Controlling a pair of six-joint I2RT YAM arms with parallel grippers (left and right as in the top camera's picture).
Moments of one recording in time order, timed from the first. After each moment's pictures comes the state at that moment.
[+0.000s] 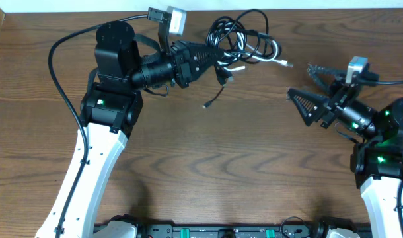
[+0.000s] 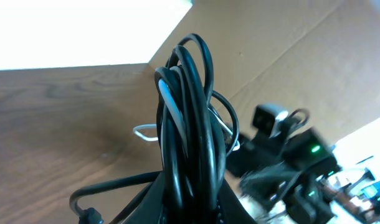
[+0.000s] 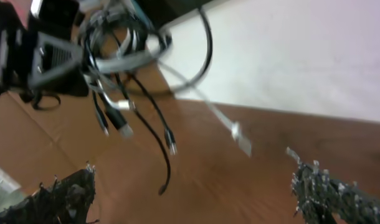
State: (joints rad) left arm -0.24 1.36 1.32 -0.14 0.96 -0.59; right arm -0.15 1.03 0.69 0.33 -1.07 0.45
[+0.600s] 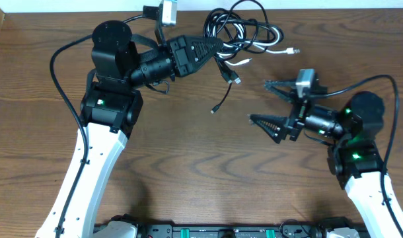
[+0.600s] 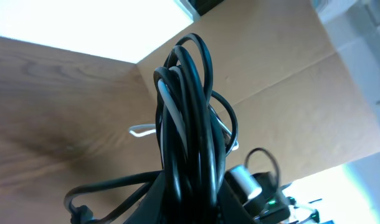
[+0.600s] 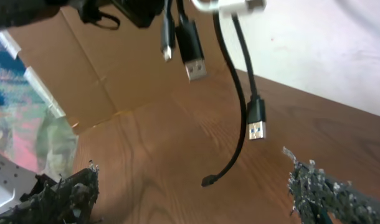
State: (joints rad) left arm -0.24 1.35 1.32 -0.05 0.93 -0.93; right arm 0.13 1.07 0.69 0.30 -1.07 0.22
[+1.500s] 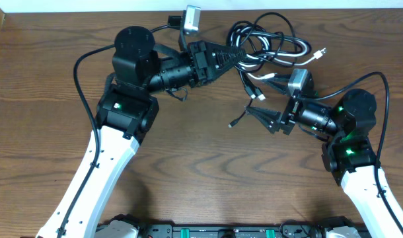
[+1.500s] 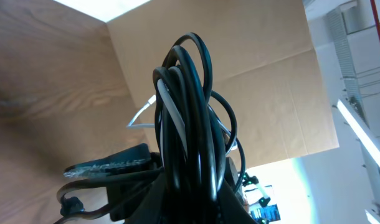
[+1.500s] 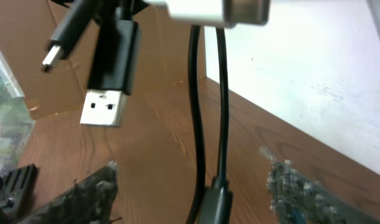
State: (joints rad) left arm -0.37 1.35 1.32 -0.03 0.91 -1.15; right arm 0.16 1.11 0.69 0.39 -0.99 0.06
